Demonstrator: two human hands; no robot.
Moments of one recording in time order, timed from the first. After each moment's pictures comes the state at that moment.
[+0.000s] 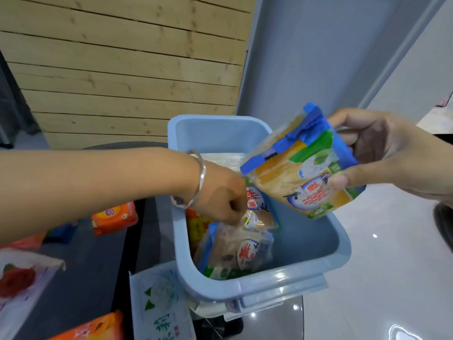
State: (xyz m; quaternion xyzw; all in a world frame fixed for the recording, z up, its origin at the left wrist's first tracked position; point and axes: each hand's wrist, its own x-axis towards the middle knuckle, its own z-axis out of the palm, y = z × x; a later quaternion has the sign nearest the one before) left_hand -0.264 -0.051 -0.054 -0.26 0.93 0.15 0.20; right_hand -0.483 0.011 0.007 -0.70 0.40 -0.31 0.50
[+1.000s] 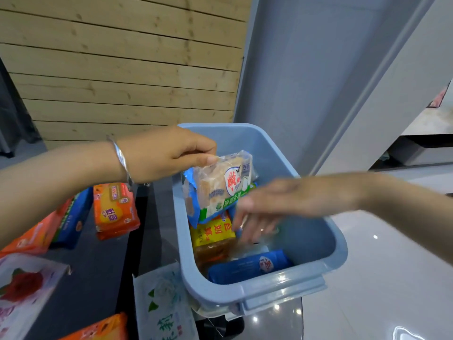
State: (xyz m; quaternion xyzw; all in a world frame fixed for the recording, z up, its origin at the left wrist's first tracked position) left_hand -0.195 -0.077 -0.032 -0.26 0.94 0.18 -0.12; right_hand -0.407 0.005 -0.015 -0.71 0.49 0.05 0.50
